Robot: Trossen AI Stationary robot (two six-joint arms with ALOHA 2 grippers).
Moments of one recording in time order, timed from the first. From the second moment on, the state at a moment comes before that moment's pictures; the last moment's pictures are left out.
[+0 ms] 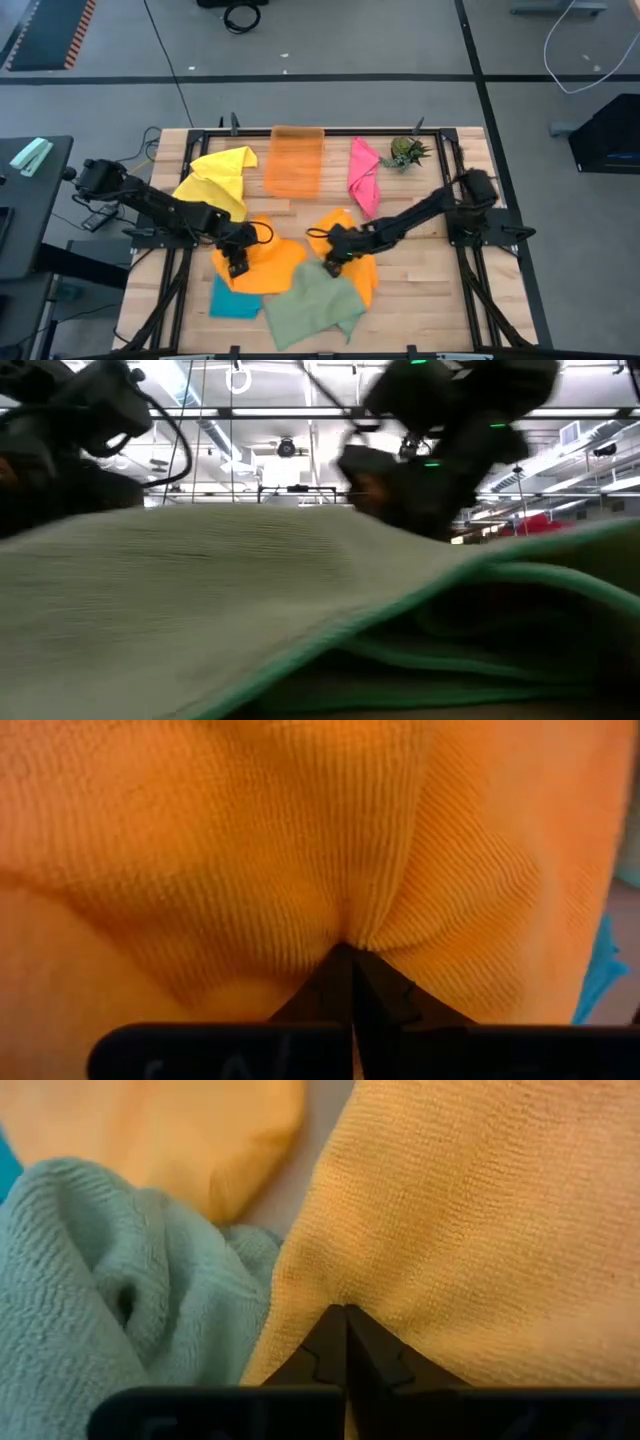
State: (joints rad) left arm -0.28 1.26 0.44 -0.39 0.25 -0.74; right arm 0.22 1.97 1.04 0.04 0.09 0.89
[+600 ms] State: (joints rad) left arm -0.25 1.26 0.65 -0.20 -0.28 -0.27; right arm 0.08 1.79 1.28 -0.56 0.12 0.65
